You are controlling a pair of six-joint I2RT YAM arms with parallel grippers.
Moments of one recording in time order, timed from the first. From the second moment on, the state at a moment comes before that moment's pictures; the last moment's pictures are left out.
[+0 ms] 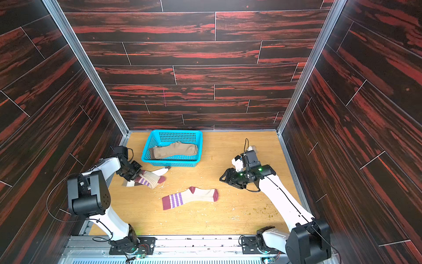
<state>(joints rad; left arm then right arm) 0.26 1.76 1.13 -0.66 0.22 -0.72 0.36 1.24 0.97 -0.80 -0.55 0.57</state>
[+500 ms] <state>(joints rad) 0.25 1.22 1.15 -0.86 0.13 -0.62 0.37 1.24 0.98 -0.80 -0.55 0.57</state>
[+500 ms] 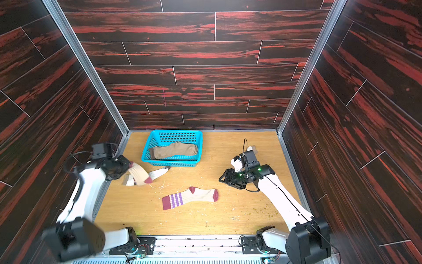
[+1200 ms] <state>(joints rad) -0.78 1.06 0.84 -0.81 -0.21 -1.10 0.37 1.22 0.97 -0.85 -0.52 0.50</state>
